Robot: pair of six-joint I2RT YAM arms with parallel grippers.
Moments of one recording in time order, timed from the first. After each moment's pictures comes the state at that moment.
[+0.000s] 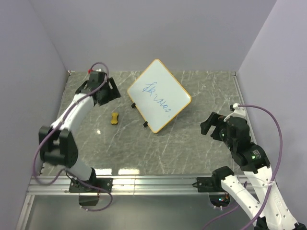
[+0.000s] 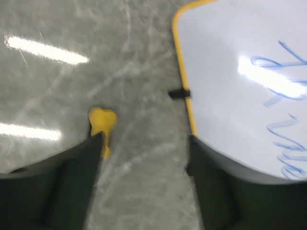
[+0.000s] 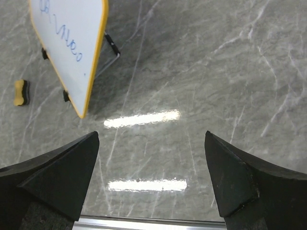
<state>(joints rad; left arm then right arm) -0.18 1.52 1.25 -0.51 0.00 -0.59 0.35 0.57 0.86 -0.83 0.19 0.53</state>
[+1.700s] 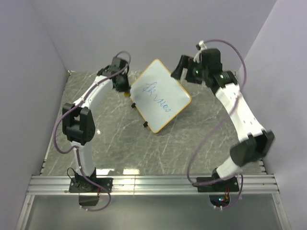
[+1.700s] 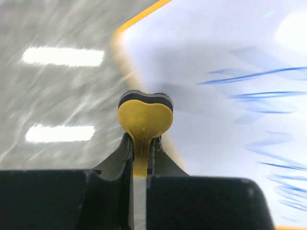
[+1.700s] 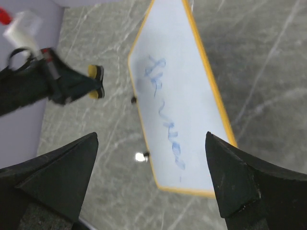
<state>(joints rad) -0.30 1.96 1.76 -0.75 -0.05 -0.44 0.30 1.54 1.68 -0.66 -0.21 0.44</state>
